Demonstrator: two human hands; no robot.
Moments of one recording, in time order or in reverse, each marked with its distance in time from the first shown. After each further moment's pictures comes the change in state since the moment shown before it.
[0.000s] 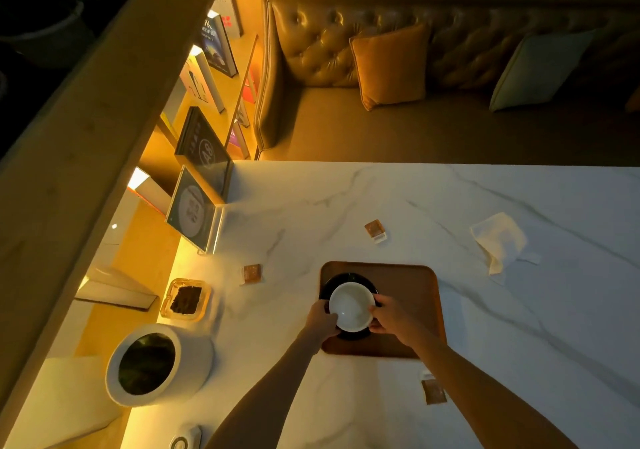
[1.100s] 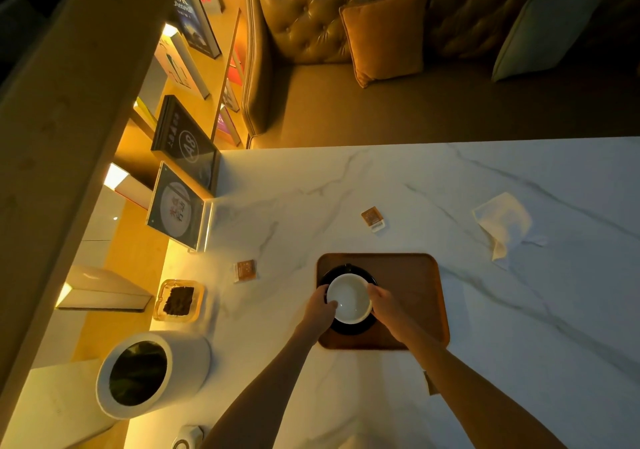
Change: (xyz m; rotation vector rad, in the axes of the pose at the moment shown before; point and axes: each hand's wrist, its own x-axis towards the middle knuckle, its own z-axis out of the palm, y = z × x) left_hand 0.022 0.002 0.007 0.237 0.030 0.125; right_hand 0.025 0.017 0.007 0.020 0.053 -0.098
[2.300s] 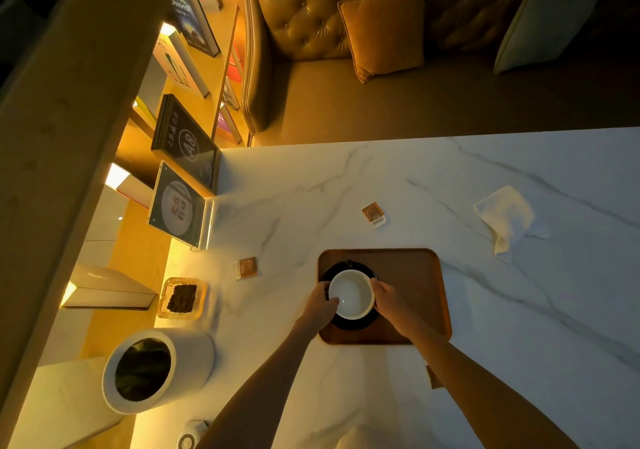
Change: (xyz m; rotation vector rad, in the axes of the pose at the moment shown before) left_hand -0.005 0.003 -0.008 0.047 -0.046 -0.021; right_hand -0.001 0.002 -0.005 -0.045 -0.001 -0.033
